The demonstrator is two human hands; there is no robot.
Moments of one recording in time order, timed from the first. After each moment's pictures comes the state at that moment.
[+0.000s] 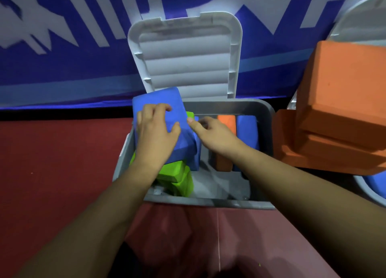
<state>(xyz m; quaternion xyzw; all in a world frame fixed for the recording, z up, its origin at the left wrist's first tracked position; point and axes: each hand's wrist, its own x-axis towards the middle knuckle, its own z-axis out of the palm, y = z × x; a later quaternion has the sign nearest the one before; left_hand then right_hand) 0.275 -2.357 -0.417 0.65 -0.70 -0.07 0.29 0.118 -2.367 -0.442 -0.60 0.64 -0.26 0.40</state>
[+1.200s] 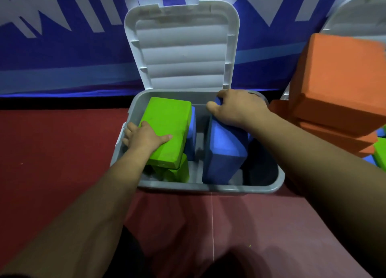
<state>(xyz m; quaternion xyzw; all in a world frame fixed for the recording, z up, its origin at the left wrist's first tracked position) 0.317 -2.381 -0.478 0.80 -0.57 -0.19 0.02 0.073 -2.359 -0.380 -0.69 0.71 -0.04 0.12</state>
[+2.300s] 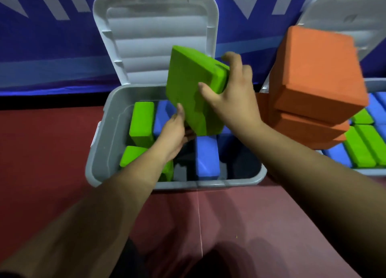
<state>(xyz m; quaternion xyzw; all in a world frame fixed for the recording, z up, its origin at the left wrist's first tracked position) 0.202 -2.373 -0.496 0.50 -0.36 -0.69 0.38 0.072 -2.330 -0.387 -0.59 0.68 -0.43 0.11</state>
